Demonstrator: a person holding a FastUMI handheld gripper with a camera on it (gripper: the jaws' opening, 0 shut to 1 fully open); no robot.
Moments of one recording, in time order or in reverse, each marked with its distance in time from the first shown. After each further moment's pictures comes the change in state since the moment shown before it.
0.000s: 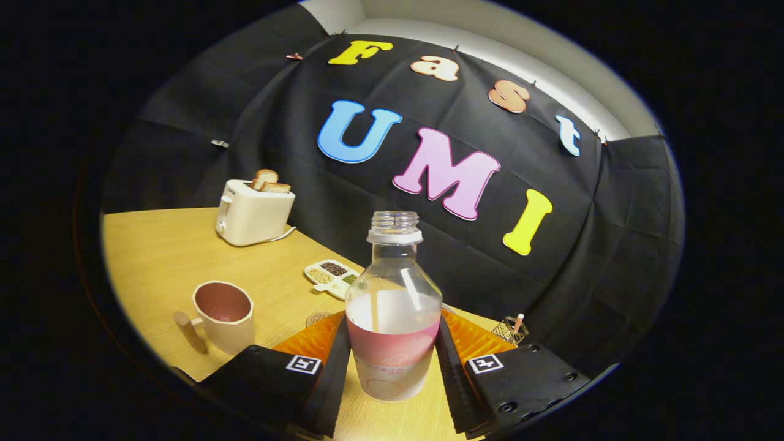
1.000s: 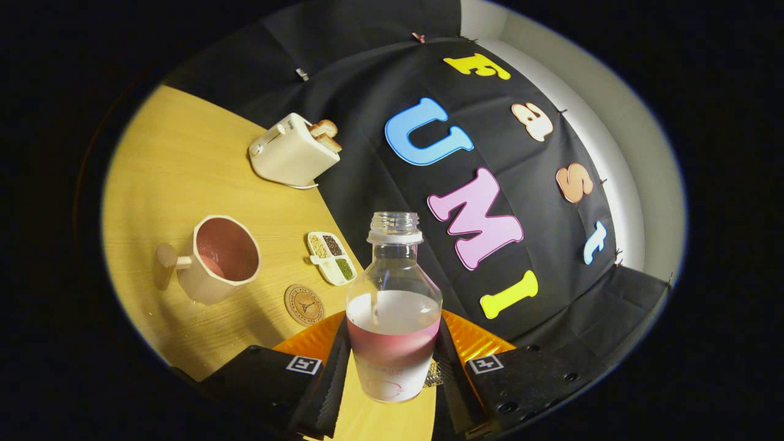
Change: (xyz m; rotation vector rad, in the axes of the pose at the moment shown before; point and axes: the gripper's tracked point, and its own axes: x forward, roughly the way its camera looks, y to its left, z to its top) arm 0.007 0.041 0.011 -0.581 0.008 -0.031
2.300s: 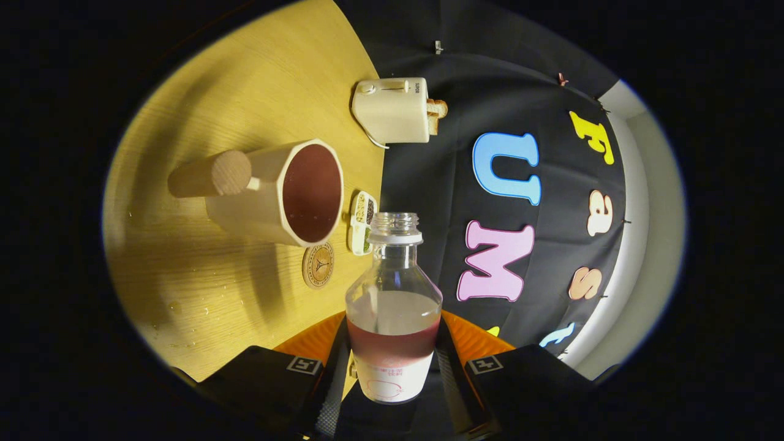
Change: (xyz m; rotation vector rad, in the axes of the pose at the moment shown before) arm 0.002 0.054 -0.003 -0.572 0.098 0.076
